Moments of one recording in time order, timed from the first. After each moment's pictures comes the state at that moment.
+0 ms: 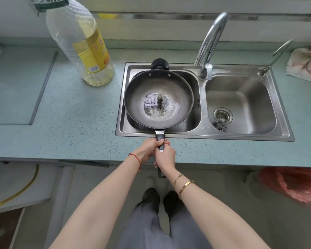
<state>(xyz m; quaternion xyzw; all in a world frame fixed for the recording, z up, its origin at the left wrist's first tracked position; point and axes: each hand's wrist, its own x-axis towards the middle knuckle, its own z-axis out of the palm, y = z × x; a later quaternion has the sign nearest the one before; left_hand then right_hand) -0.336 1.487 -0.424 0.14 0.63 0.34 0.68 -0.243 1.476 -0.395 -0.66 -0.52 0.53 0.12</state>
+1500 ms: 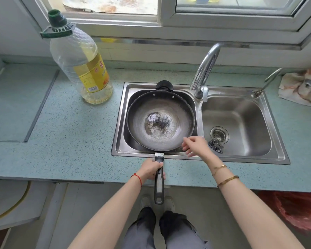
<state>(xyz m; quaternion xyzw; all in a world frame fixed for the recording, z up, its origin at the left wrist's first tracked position) -0.317 1.503 -0.407 0.09 0.71 0.27 0.64 -0.163 1.634 -0.364 -0.62 -0.56 0.55 0.05</state>
